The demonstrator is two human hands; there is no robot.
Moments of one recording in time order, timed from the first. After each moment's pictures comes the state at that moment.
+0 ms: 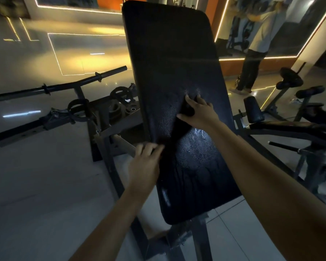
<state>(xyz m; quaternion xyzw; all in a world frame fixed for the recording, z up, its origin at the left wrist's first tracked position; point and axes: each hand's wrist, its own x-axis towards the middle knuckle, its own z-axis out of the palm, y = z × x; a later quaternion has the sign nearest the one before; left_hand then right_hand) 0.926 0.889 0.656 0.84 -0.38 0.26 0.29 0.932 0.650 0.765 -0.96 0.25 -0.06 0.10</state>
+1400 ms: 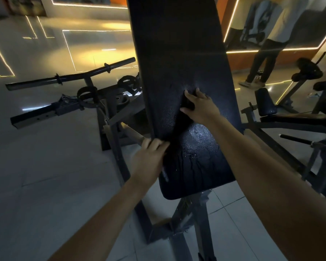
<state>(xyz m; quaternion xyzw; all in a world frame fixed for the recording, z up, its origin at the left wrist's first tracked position) 0.885 0.900 0.624 0.84 -0.41 0.26 0.24 0.899 0.664 0.733 -0.97 0.20 -0.07 0.10</state>
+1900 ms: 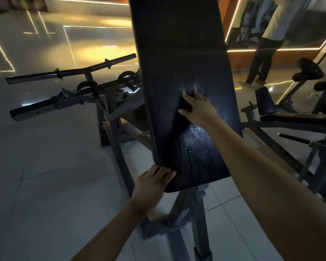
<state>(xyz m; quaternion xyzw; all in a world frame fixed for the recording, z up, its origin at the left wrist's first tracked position) 0.830 0.921 0.551 0.79 -0.51 0.25 0.21 0.877 0.681 0.726 -0.97 0.20 -0.05 0.10</state>
